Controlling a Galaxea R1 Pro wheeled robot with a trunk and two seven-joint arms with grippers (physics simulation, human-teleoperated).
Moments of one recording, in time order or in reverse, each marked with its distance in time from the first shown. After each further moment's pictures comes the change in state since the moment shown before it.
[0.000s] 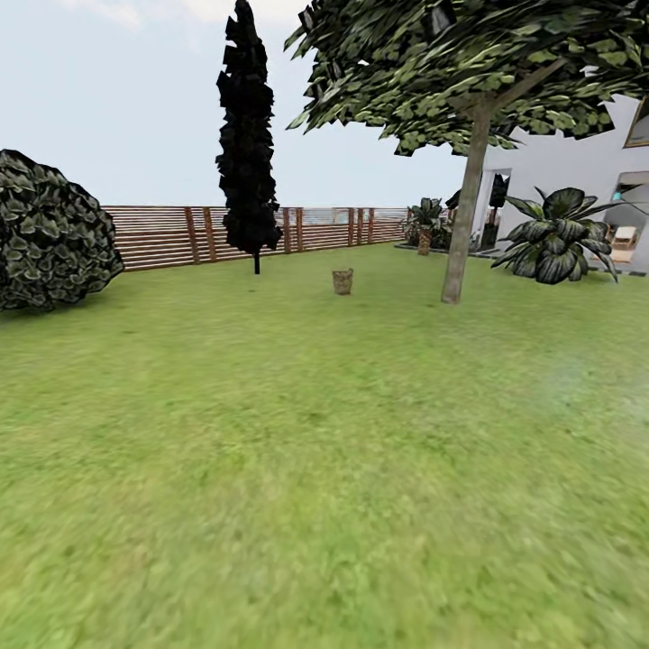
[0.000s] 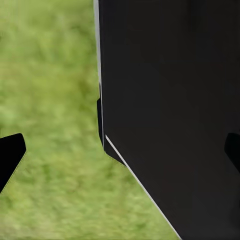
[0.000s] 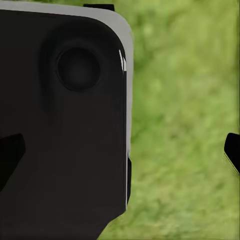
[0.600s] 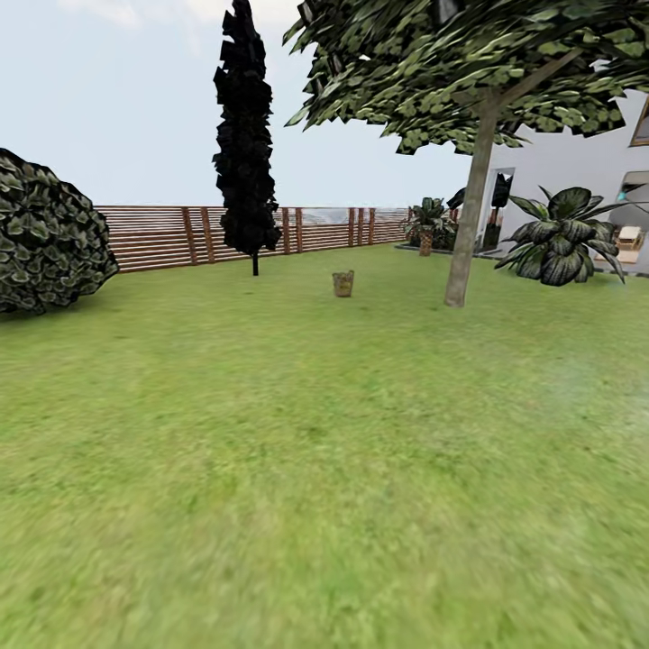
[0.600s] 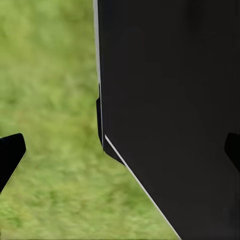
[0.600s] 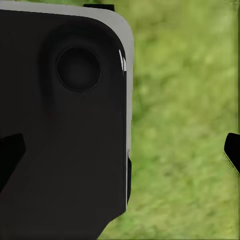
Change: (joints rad) left arm 0.000 -0.001 0.000 0.000 0.000 0.000 0.000; right arm 0.000 0.000 0.000 0.000 0.000 0.000 0.000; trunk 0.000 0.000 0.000
